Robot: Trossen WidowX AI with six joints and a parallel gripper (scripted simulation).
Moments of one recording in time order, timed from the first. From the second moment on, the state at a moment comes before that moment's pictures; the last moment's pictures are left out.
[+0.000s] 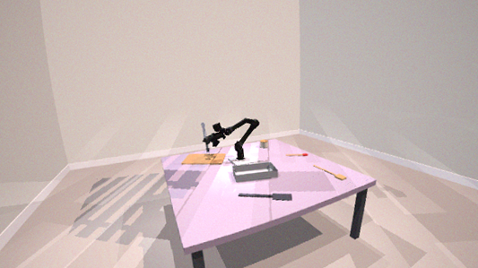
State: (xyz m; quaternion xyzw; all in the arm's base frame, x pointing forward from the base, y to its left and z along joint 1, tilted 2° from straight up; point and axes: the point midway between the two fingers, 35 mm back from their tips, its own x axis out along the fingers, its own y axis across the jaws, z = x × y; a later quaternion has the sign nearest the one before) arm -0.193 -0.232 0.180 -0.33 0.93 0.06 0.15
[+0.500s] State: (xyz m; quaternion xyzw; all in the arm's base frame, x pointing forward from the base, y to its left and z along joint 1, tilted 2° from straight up) arm -0.199 -0.239 0.178 -0.33 0.92 0.10 0.19
